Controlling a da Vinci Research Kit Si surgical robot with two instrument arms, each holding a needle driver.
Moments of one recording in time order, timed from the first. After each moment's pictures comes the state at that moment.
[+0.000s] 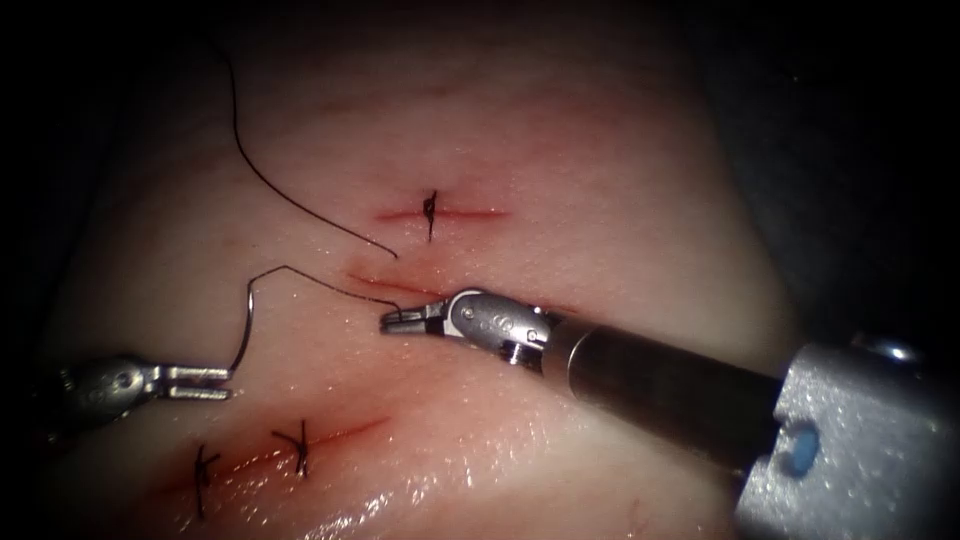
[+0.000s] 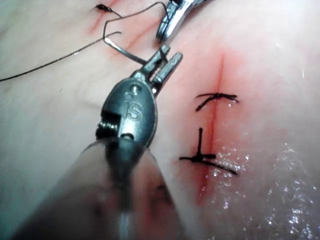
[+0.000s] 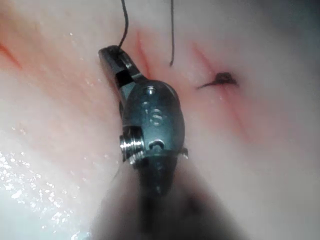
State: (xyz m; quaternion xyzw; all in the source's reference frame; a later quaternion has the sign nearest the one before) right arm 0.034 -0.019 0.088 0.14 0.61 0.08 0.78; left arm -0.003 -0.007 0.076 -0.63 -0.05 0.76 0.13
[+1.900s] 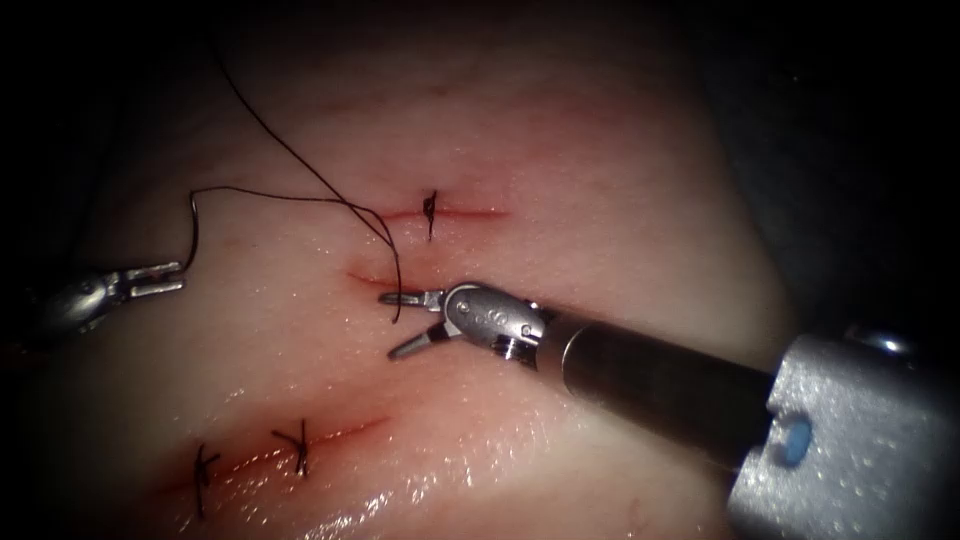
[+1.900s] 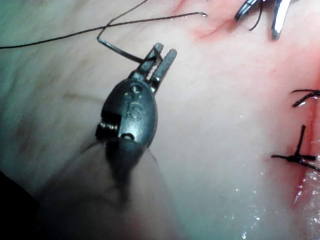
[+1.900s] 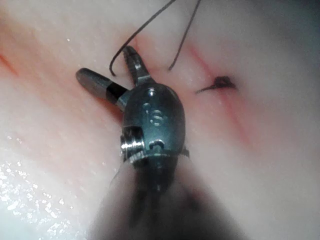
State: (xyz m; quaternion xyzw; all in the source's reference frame) right arm 0.035 -0.018 0.089 0.11 0.62 0.10 0.77; left arm 0.005 0.000 0.084 -0.58 0.03 0.78 0.23
